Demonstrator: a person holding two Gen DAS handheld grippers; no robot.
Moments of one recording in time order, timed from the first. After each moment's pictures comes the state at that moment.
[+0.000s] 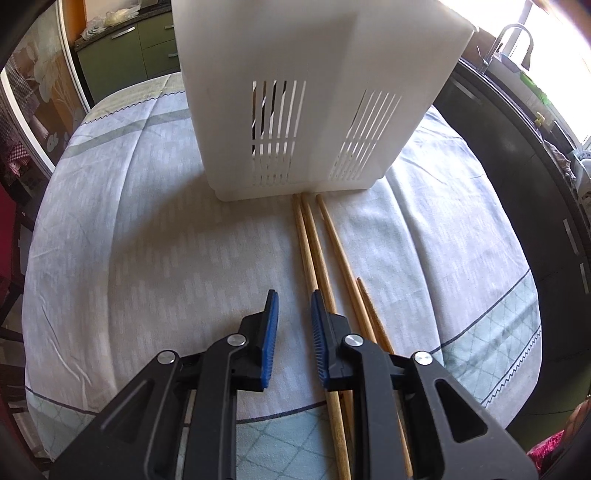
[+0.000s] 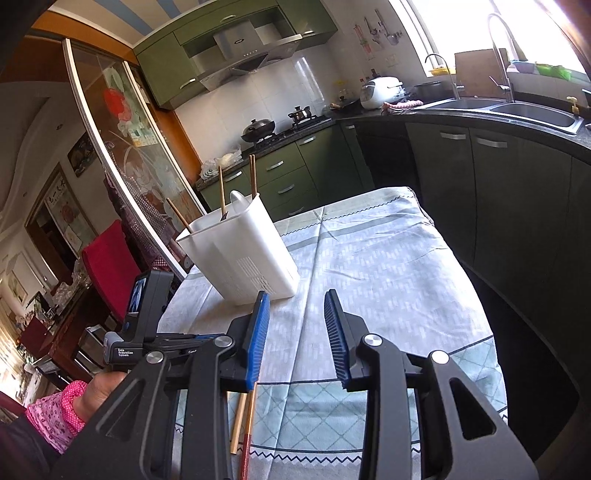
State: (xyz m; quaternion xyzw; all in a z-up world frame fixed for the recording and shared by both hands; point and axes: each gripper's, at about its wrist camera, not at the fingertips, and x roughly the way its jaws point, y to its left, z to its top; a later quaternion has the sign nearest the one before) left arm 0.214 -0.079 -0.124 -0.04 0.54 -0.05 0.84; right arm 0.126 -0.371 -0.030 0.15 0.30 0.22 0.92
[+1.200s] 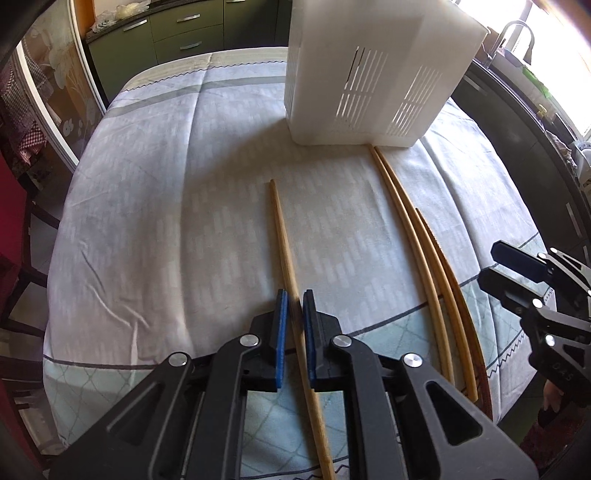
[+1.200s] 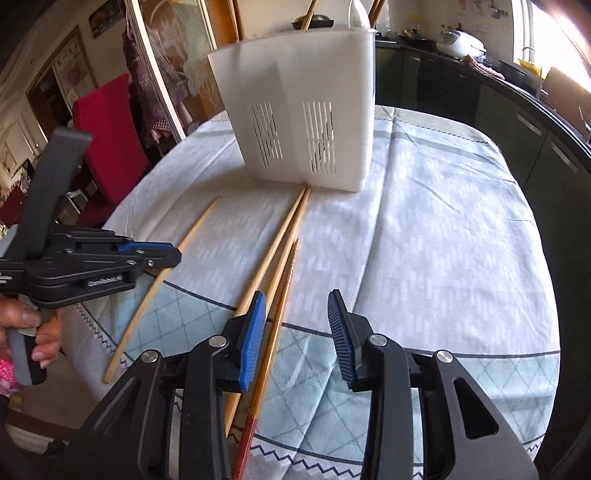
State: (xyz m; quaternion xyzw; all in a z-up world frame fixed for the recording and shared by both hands) left arm 0.163 -0.023 -0.131 -0.04 0.55 -0.04 0.83; right arm 0.170 -0.218 -0.120 -0.08 0.45 0.25 0.85
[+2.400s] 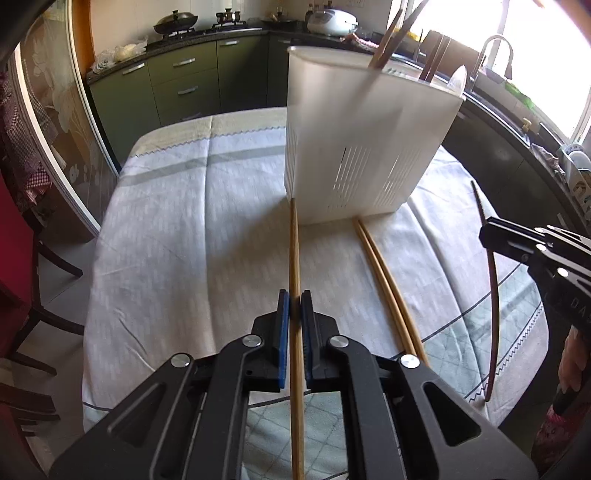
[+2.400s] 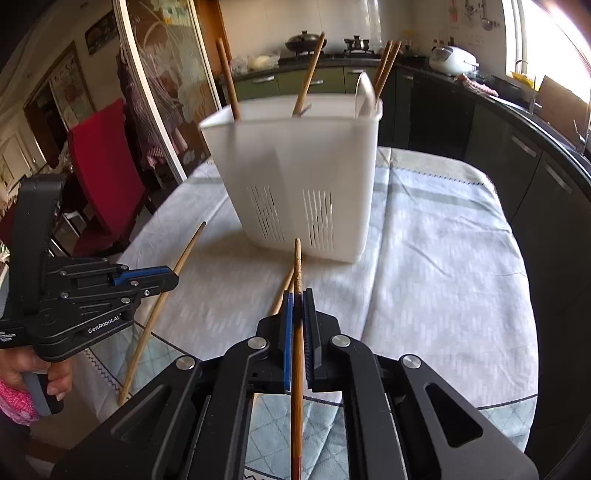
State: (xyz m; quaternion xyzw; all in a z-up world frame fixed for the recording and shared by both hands) left arm 0.175 -0.015 -0.074 -0.01 0.47 -0.05 0.88; right arm 0.205 -0.224 -0.041 -0.03 0.38 0.26 0.88
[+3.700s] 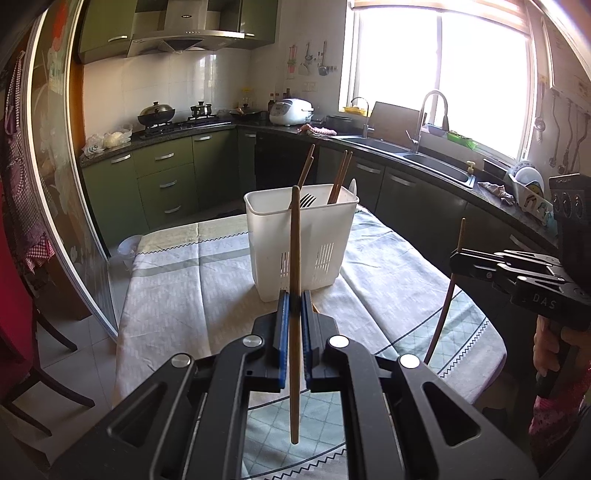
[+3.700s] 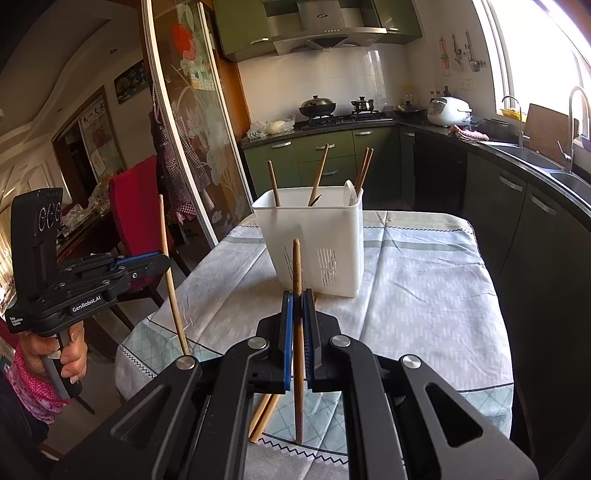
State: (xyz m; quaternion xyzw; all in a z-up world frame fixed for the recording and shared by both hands) left arm 0.088 -0.026 0.010 0.01 0.30 -0.11 0.95; right arm 0.121 -0.265 0.006 0.01 0.30 0.29 0.91
